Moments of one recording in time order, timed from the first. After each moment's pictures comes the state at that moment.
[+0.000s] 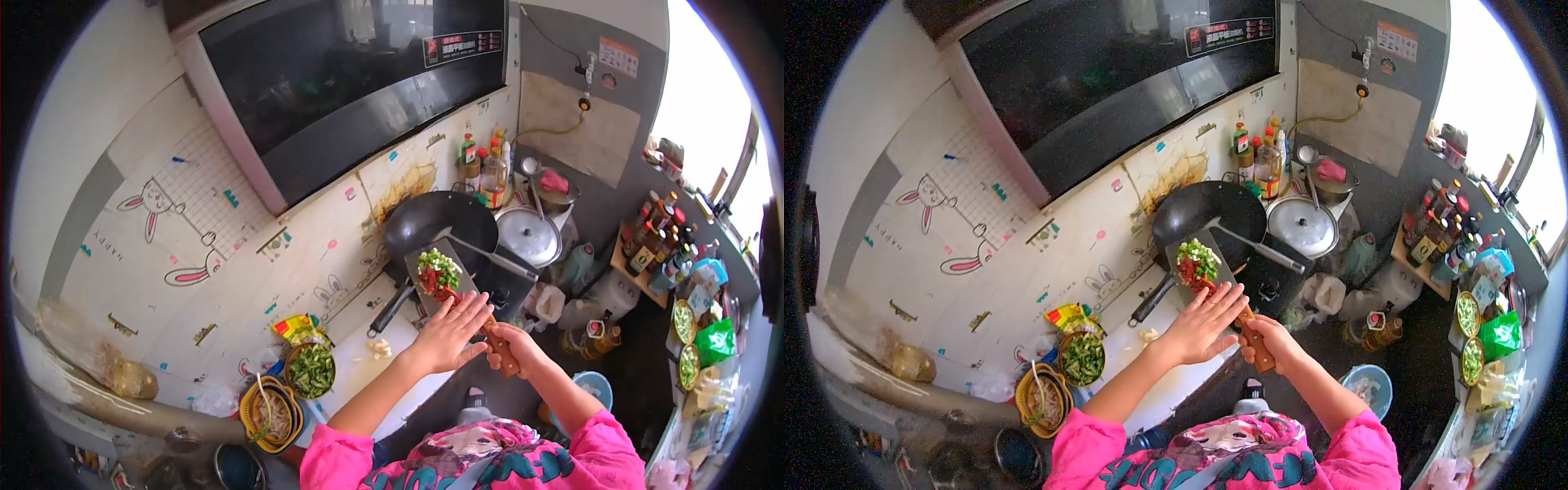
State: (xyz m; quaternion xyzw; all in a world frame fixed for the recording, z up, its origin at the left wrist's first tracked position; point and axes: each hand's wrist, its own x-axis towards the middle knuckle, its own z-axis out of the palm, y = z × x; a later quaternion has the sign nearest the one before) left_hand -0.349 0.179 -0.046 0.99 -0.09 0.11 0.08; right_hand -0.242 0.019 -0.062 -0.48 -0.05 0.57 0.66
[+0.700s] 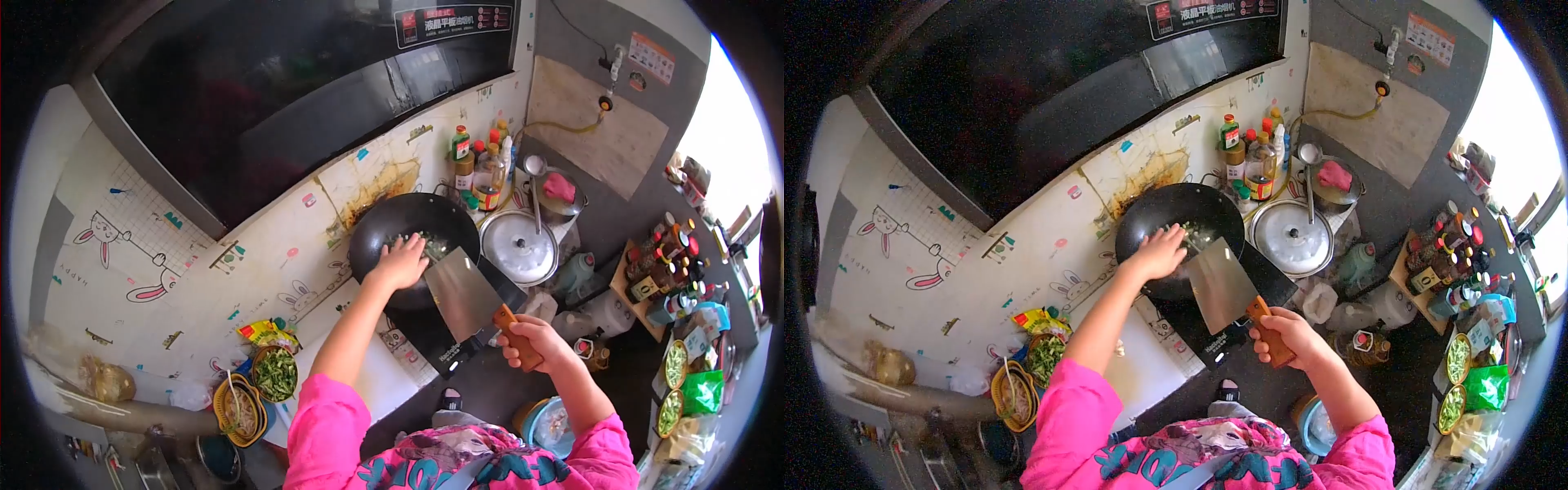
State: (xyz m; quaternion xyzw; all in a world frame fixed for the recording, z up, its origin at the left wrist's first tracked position) left_hand -0.160 0.319 -0.086 0.96 0.21 -0.08 0.15; right_hand -0.078 0.013 -0.031 -0.44 -0.05 0.65 0.62
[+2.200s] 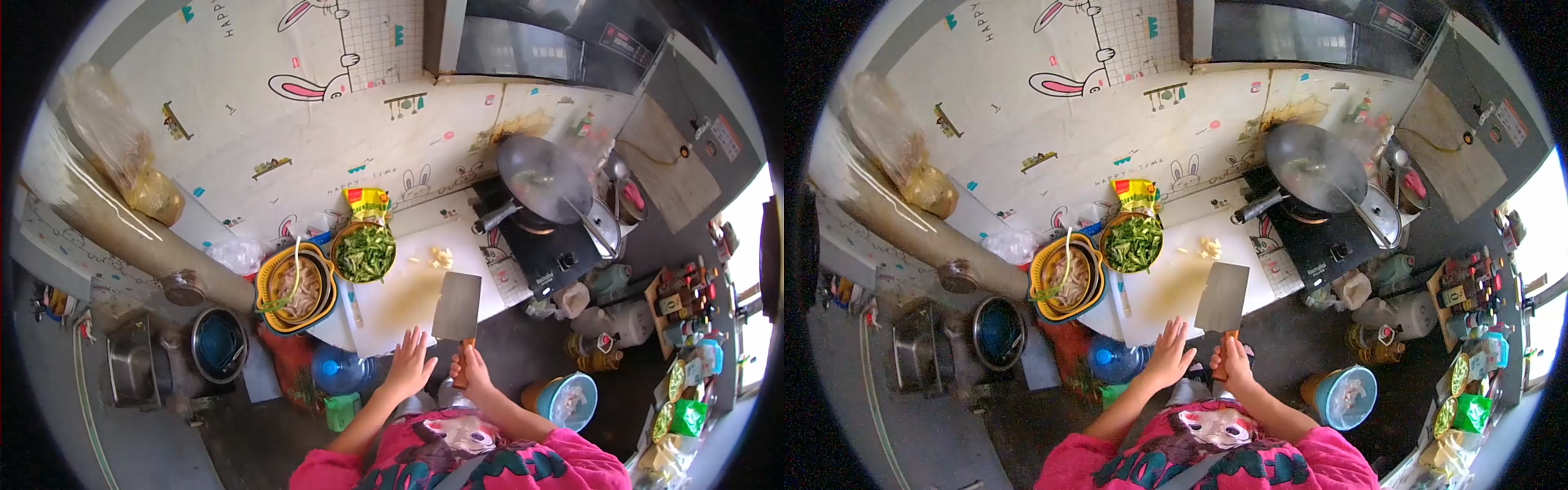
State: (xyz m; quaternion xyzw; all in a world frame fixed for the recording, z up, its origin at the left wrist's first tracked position) left_hand -0.633 0.099 -0.233 0.88 0.37 0.12 0.28; right_hand -0.481 0.016 -0.249 -0.48 0.06 0.61 0.64
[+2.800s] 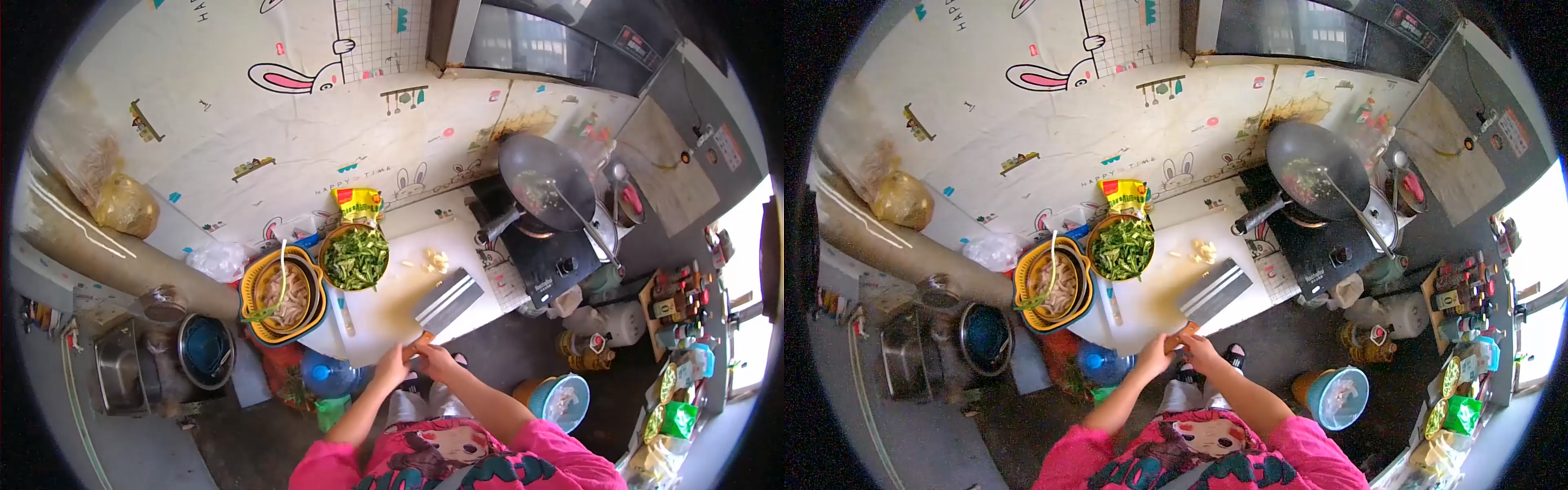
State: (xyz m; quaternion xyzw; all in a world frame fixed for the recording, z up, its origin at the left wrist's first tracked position) left_hand -0.636 0.142 -0.315 0.75 0.48 0.12 0.43; right_hand -0.497 0.098 -0.334 -0.56 0.05 0.69 0.46
